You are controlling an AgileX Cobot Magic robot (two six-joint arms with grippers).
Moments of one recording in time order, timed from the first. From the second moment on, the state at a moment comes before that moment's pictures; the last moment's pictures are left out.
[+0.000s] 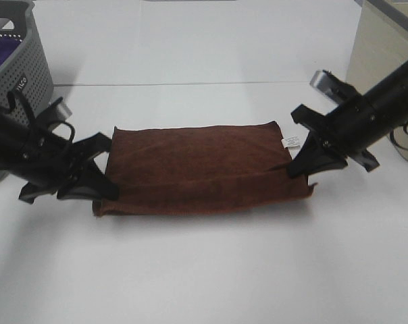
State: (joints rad) left arm -0.17 1.87 -0.91 -1.14 0.67 0.65; right arm 0.05 1.94 -1.13 0.78 0.91 -0.55
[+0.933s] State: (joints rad) left arm -0.17 2.31 -1.61 -0.93 0.69 0.41; right arm 0.05 2.39 -1.84 0.70 0.98 -0.37
